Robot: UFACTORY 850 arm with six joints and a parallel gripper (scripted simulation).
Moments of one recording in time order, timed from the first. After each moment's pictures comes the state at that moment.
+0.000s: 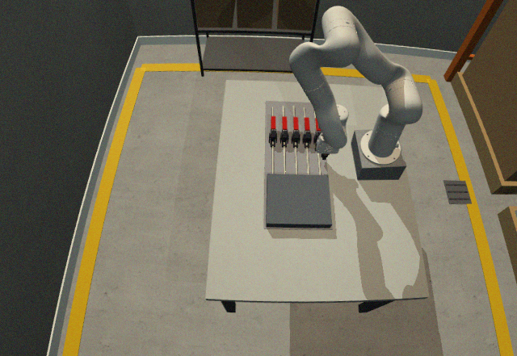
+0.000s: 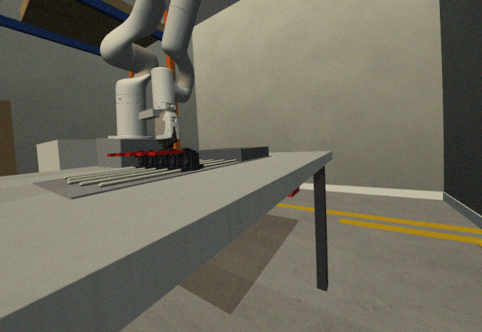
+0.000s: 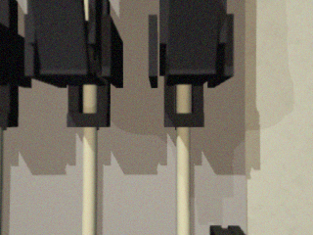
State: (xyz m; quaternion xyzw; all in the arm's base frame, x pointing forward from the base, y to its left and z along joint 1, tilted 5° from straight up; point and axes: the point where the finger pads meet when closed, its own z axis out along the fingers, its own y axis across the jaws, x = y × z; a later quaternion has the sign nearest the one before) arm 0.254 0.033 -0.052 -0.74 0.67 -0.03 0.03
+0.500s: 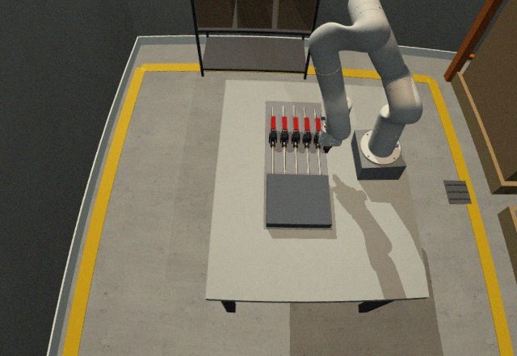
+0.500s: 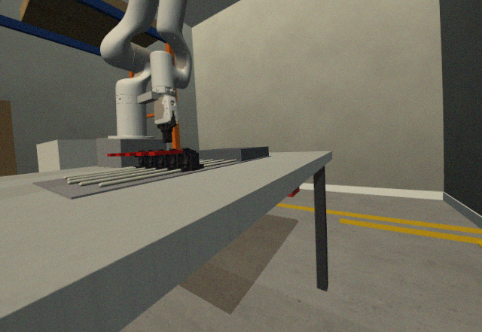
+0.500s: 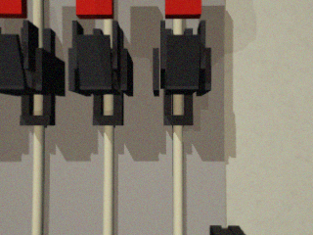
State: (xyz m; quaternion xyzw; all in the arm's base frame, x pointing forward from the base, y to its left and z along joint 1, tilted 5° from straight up) arm 0.250 0.033 0.007 -0.74 0.67 -0.03 0.03
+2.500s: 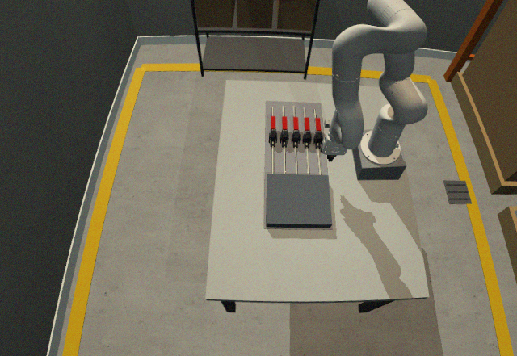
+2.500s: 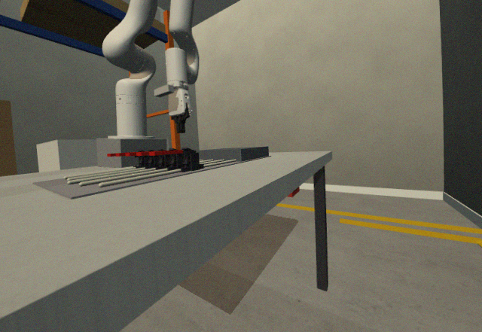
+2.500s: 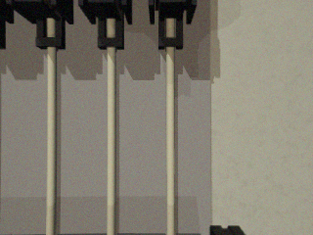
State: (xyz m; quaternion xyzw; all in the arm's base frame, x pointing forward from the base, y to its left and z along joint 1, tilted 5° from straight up) arm 0.235 0.102 0.046 -0.74 0.67 -0.02 0.03
